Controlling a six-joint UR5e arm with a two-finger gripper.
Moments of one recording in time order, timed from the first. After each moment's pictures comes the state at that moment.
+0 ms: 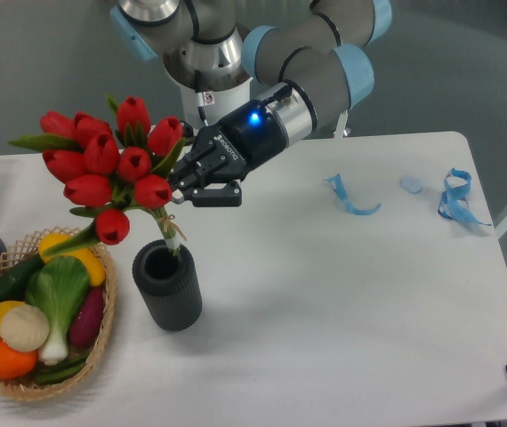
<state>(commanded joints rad) 2.62 -1.75 -1.92 -0.74 0.03 1.18</state>
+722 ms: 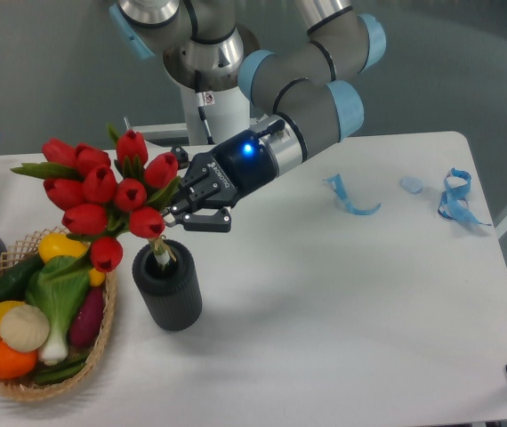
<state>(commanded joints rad) 2.59 -1.81 -1.93 -0.74 0.00 1.22</state>
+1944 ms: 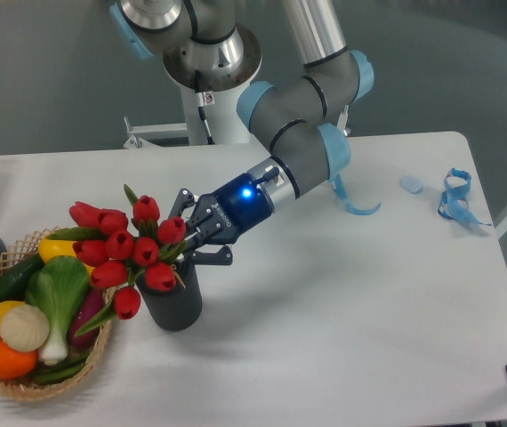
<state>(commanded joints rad) 2.59 -1.93 -2.04 -0.74 0.10 1.44</state>
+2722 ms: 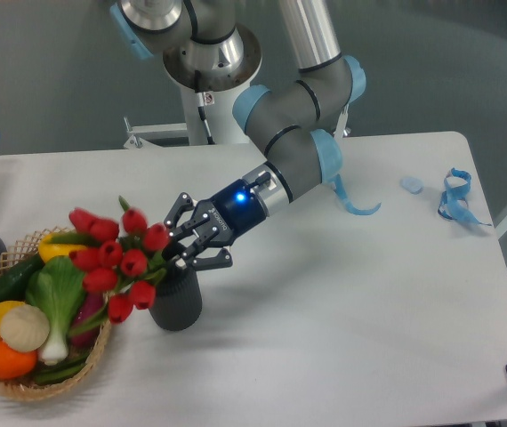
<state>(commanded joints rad) 2.60 -1.93 -2.06 -0.73 0.11 1.53</state>
